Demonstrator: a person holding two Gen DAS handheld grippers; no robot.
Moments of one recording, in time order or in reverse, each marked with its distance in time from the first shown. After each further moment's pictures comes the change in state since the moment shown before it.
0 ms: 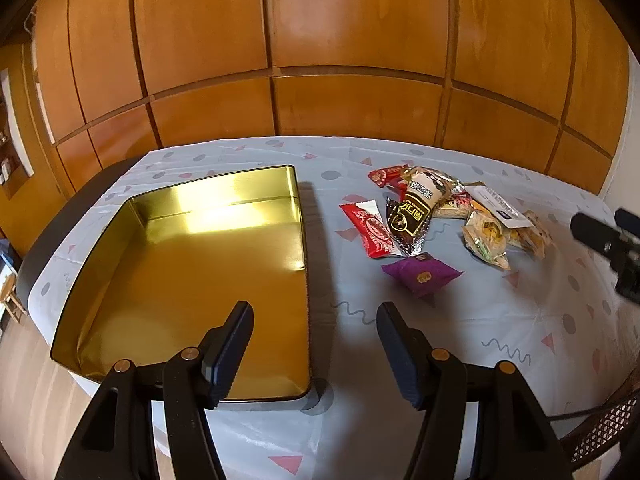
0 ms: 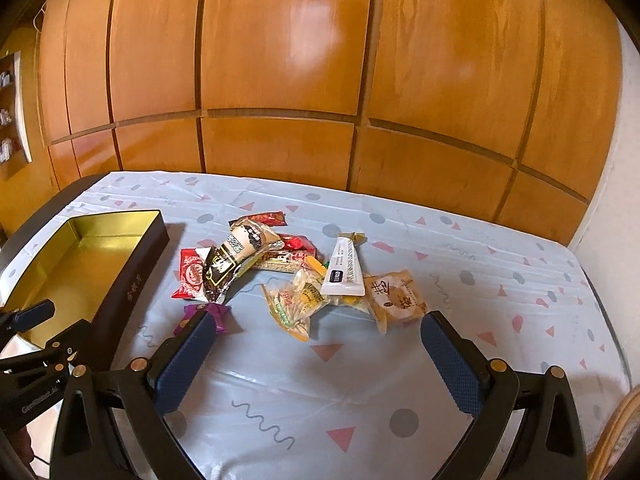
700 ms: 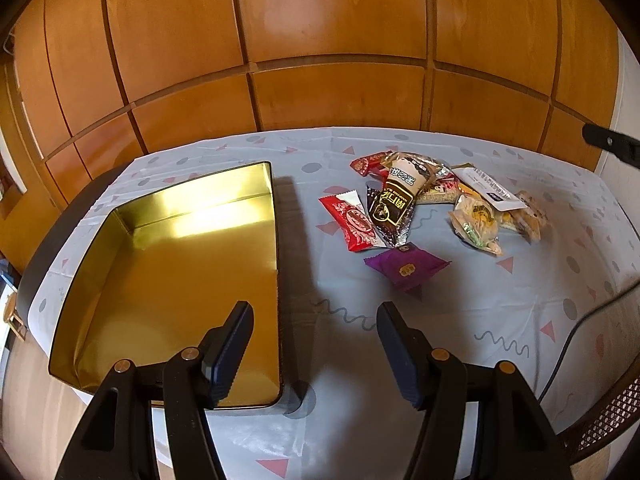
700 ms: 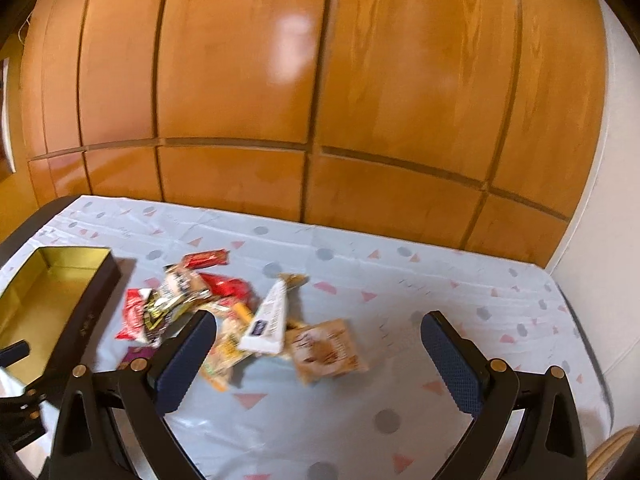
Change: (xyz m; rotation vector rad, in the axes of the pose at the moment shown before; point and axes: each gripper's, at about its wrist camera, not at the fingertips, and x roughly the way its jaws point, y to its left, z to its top) left arm 0.009 -0.022 0.005 0.066 0.034 -0.003; right arm 0.013 -0.073 0.043 0.013 -0.062 -0.082
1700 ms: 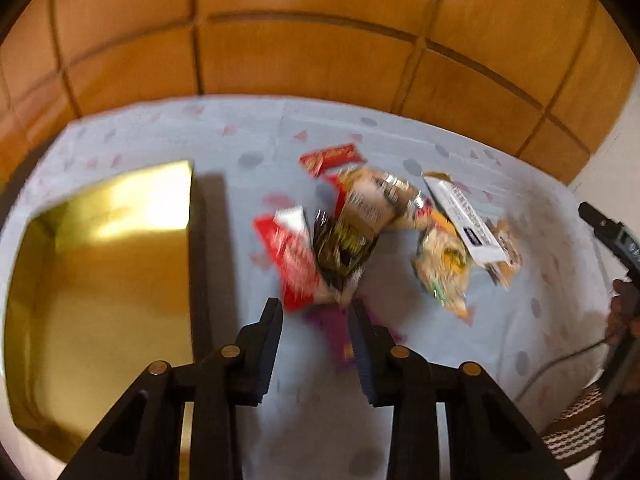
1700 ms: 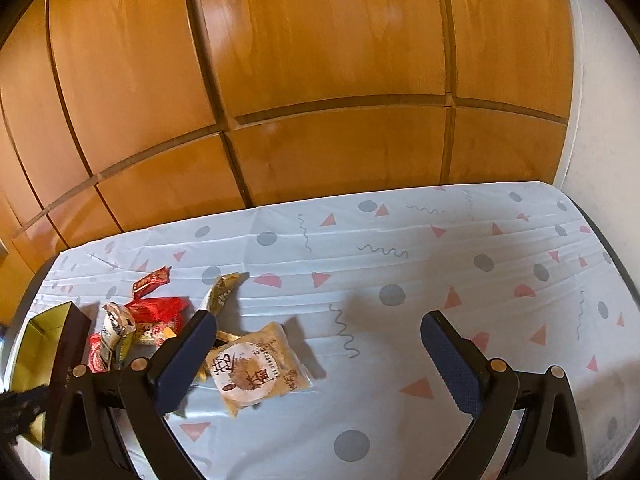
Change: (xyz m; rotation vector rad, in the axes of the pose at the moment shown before) left arm 0.065 -0.025 0.083 -0.016 0.186 -0.211; right arm 0.083 -0.101 -0.009 0.288 0.137 0.066
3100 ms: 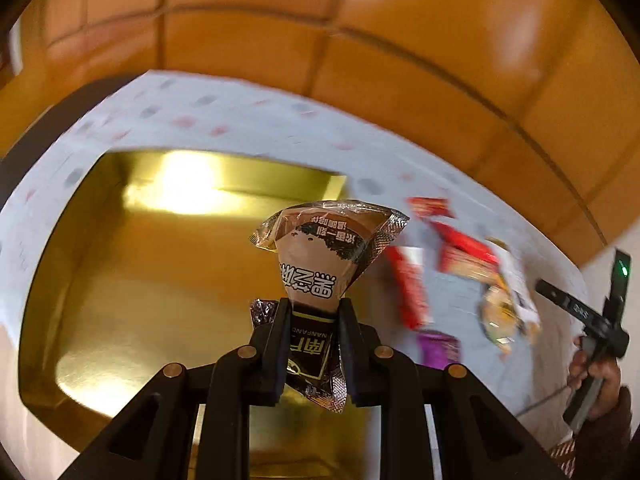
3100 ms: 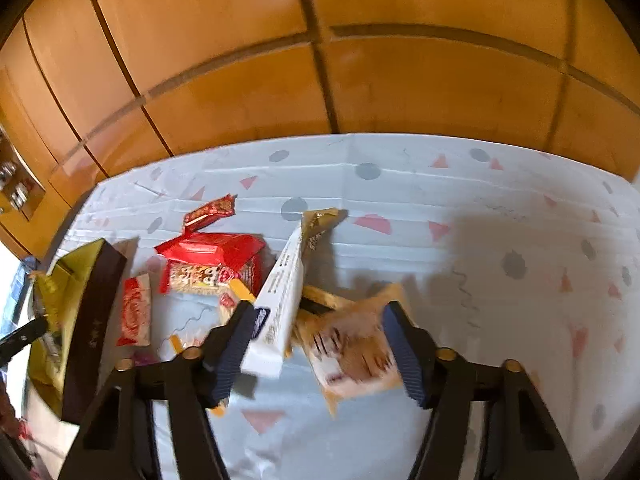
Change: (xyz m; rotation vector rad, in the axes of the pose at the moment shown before) left arm -0.029 0.138 -0.017 -0.352 -0.027 0.015; right arm 0.071 0.083 -0.014 -0.136 0.252 0.167
